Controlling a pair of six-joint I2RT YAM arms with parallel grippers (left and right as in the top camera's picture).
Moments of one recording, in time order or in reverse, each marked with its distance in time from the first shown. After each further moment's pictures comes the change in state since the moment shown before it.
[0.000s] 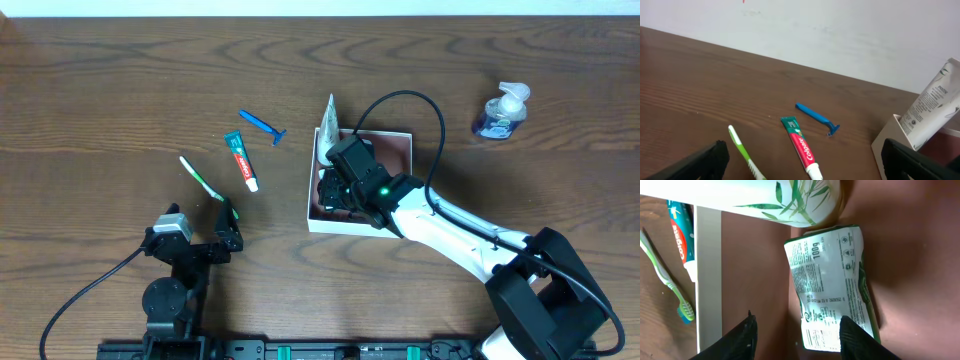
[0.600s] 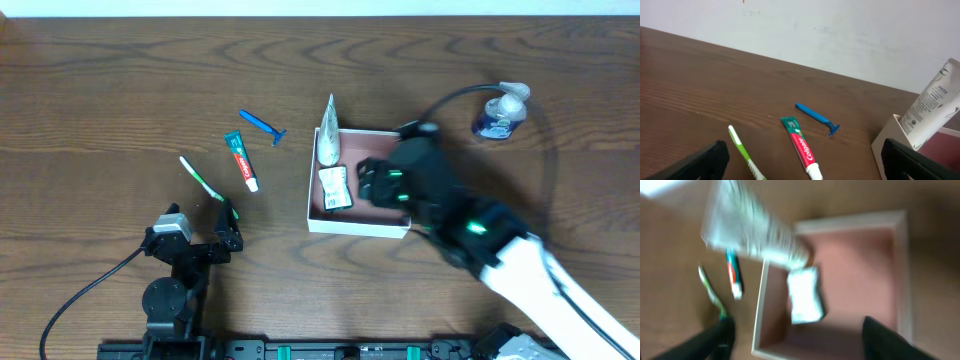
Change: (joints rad) left arm 0.000 0.000 0.000 0.000 0.000 0.000; right arm -0.079 -0.542 0.005 -0.302 0.188 -0.121
